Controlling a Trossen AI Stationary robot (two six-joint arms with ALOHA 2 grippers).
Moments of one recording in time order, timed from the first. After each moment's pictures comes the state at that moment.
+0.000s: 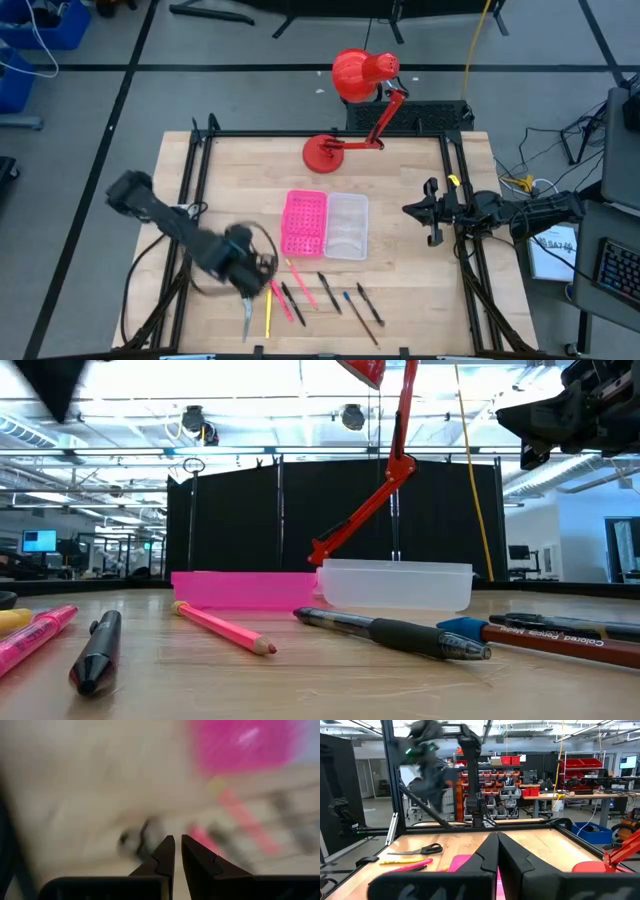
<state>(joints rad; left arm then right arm) -0.59 1.63 1.42 -1.41 -0.09 -2.03 0.12 0.15 0.01 0.29 0.16 0.01</state>
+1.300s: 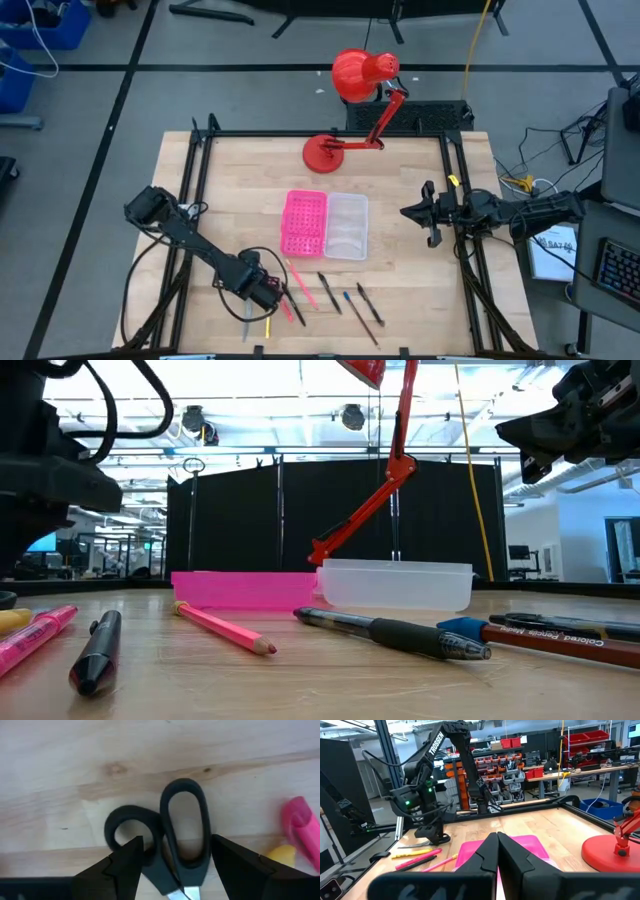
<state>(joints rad) -0.60 1.82 1.09 -0.93 0.10 -2.03 0.12 0.15 0.01 0.21 0.15 0.14</state>
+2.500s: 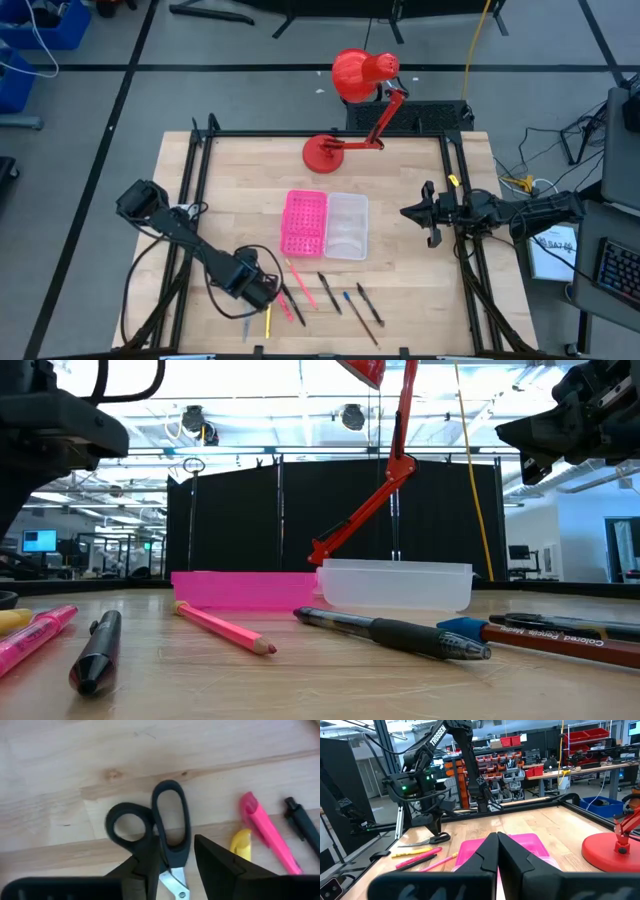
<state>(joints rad) -0.62 1.73 1.11 -0.97 0.02 -2.05 0.12 0.15 0.01 0.21 0.15 0.15</state>
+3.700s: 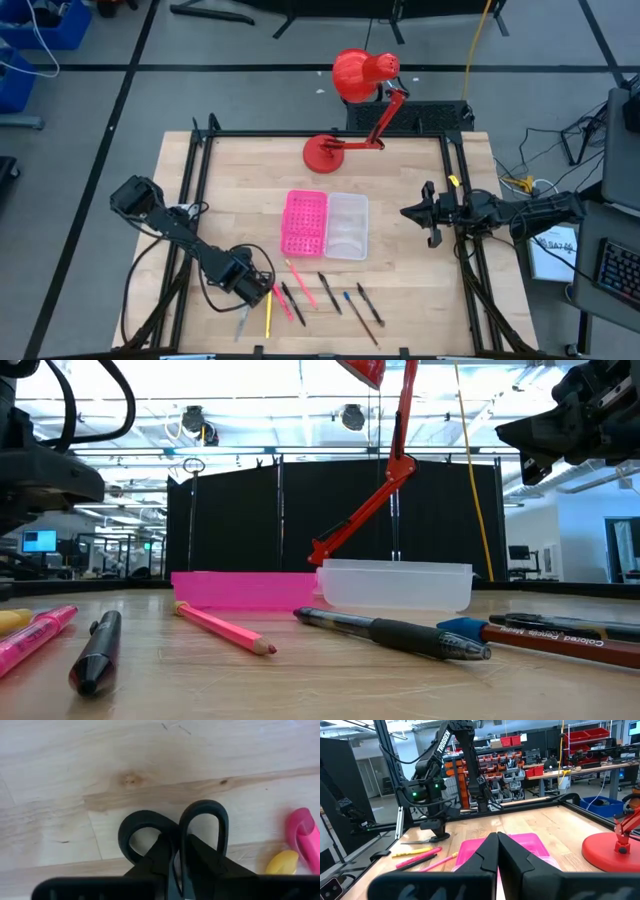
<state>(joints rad) -0.64 1.72 0.88 -0.69 0.03 -2.09 0.12 0.15 0.01 0.21 0.15 0.15</state>
